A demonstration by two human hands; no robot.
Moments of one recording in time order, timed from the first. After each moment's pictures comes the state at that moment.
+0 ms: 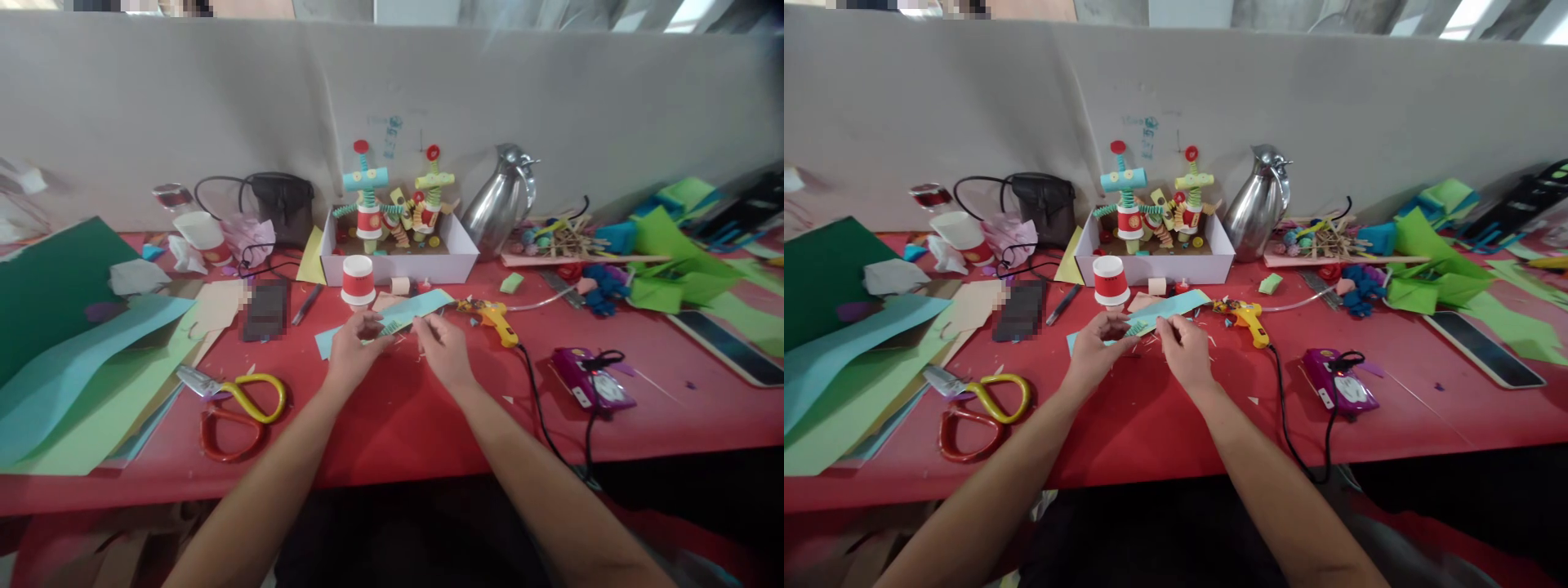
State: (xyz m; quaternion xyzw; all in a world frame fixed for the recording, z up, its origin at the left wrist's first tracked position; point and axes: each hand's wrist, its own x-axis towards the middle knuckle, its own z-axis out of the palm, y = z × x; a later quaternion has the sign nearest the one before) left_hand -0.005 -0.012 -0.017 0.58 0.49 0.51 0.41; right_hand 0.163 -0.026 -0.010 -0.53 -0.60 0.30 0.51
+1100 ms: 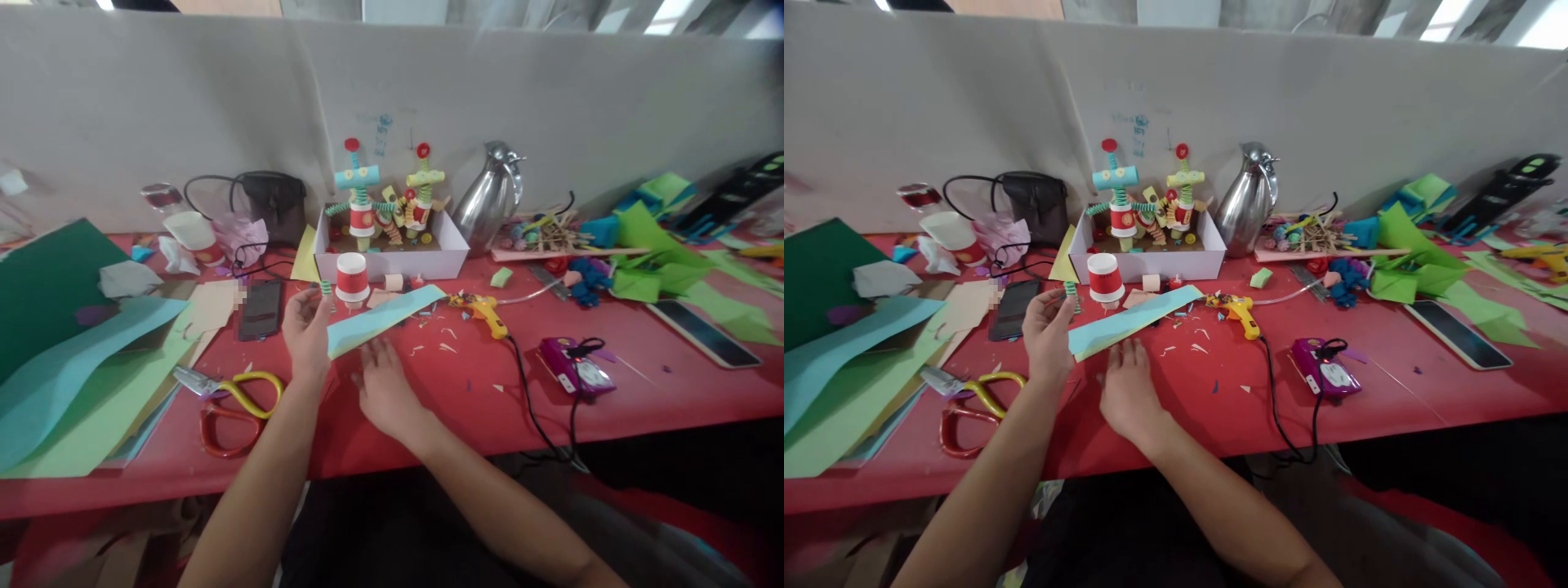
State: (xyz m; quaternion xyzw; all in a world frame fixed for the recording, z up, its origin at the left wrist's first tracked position) left_hand -0.031 0.002 0.004 0.40 0.44 0.73 0.32; right_hand 0.084 -0.077 -0.023 -0.51 -0.80 0.18 0.27
